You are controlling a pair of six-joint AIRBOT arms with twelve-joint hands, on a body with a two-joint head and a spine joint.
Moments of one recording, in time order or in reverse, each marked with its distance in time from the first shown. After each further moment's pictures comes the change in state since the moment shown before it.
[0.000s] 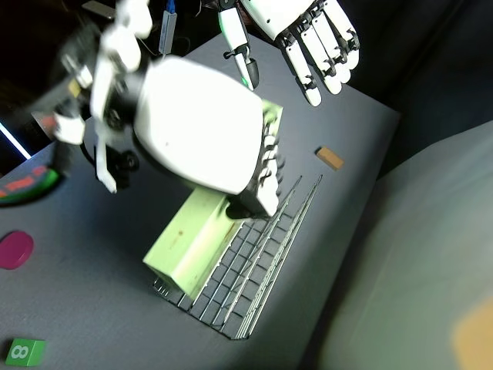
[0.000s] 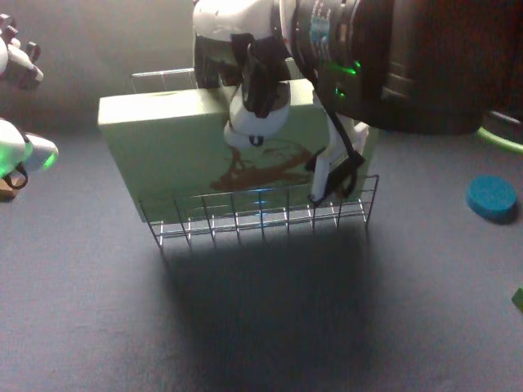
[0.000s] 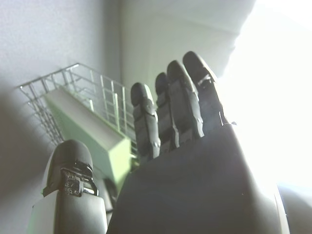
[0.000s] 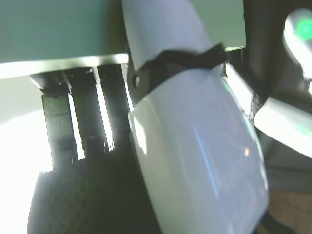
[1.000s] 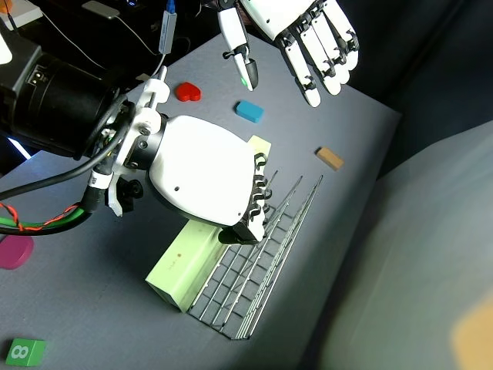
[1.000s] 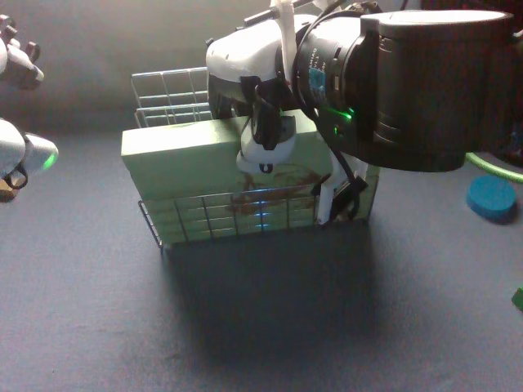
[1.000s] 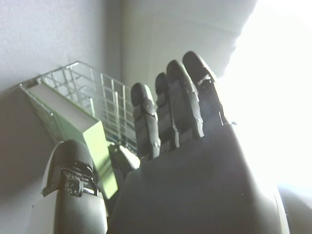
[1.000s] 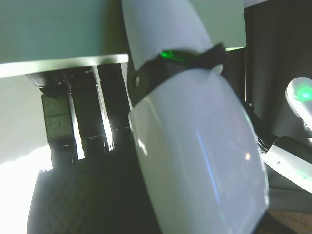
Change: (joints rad) left arm 0.000 0.000 0.000 -0.006 0.004 0.000; right arm -0.076 -0.021 0.031 -0.058 0.018 0.040
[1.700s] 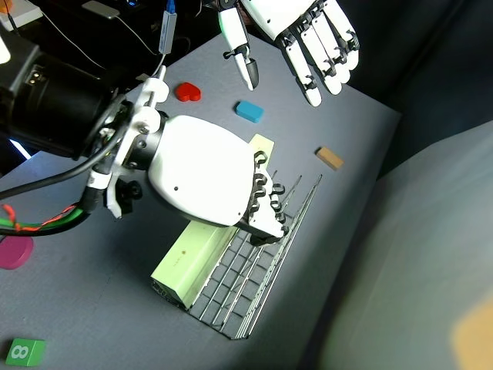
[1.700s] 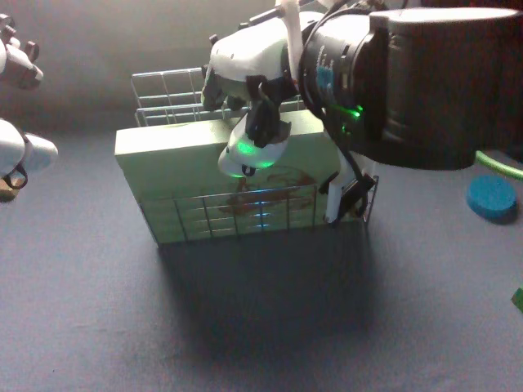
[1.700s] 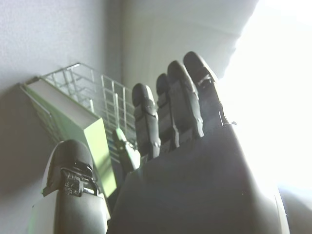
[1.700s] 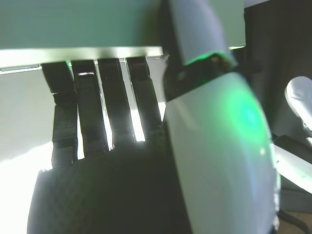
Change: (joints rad) left arm -0.002 0.000 -0.002 -0.008 0.005 0.000; right arm 0.014 0.025 -0.021 0.006 0.001 -0.025
